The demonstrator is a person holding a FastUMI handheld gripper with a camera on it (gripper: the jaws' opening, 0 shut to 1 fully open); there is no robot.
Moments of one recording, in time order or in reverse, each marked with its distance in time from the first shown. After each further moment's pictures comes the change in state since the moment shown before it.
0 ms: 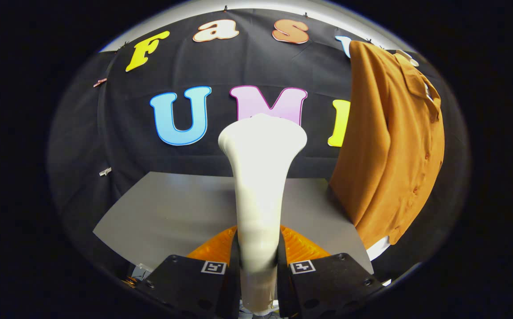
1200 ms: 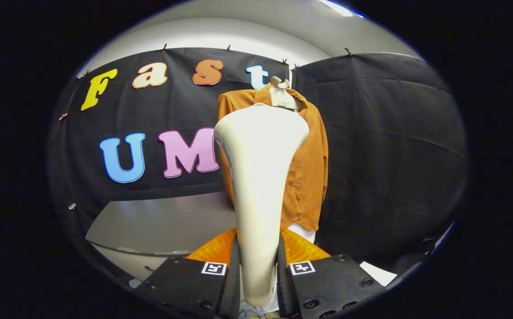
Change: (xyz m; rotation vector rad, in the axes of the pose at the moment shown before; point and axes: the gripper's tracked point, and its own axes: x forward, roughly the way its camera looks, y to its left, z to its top) arm -0.191 -0.167 -0.012 0.156 -0.207 -0.427
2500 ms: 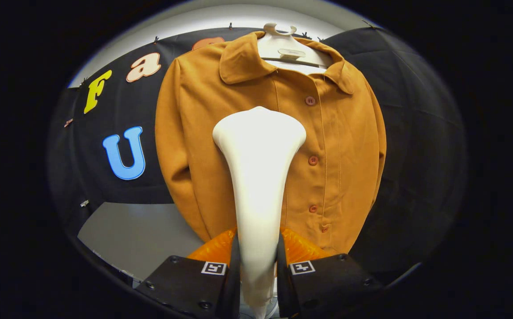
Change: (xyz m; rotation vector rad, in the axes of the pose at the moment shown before) arm 0.224 -0.019 -0.018 0.008 0.146 0.292
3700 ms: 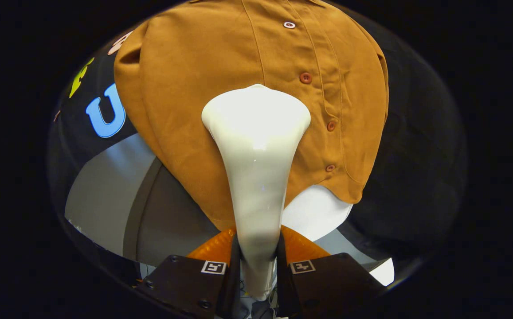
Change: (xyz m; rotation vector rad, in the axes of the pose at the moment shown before) arm 0.020 -0.031 -0.188 0.064 0.378 -0.040
